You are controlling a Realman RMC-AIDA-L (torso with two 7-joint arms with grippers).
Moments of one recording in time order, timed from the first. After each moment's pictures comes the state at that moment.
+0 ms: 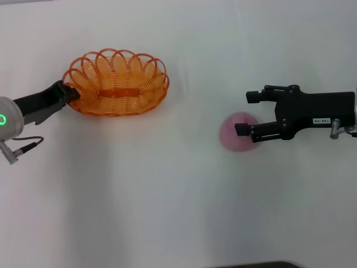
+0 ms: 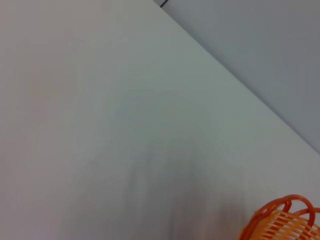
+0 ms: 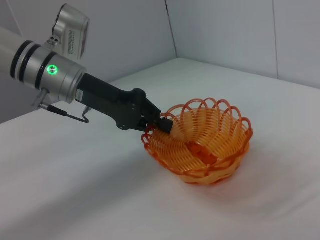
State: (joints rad) left arm -0.18 -2.18 1.40 1.15 2.14 0.73 -2.98; right arm 0.45 2.09 -0.66 -0.69 -2.13 -1.57 1.33
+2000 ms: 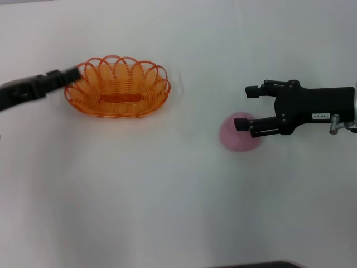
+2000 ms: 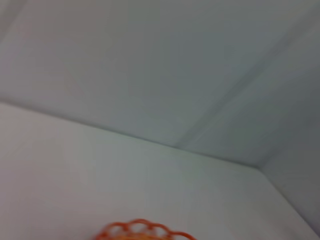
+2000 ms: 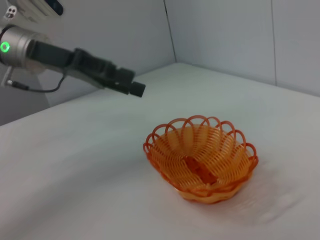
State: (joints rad) left arm -0.23 -2.16 0.90 1.07 1.83 1.38 -2.06; right arm 0.46 2.09 -0.66 -0.70 -2.12 -1.56 1.33
